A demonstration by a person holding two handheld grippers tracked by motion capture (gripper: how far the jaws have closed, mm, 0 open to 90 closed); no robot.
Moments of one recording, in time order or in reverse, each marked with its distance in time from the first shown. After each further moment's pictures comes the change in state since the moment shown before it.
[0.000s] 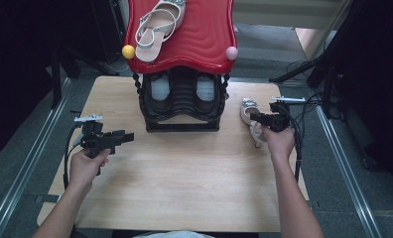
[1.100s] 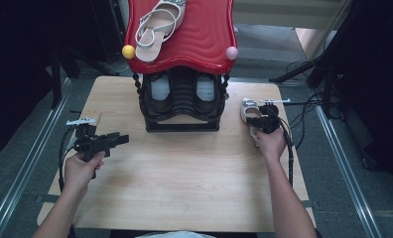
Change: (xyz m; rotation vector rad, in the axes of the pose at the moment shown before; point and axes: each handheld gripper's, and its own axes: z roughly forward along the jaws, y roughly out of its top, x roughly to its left) left arm 0.005 -0.008 -0.012 -0.016 0.011 -0.029; right arm 0.001 -0.008 0.038 0.113 -0.107 -0.007
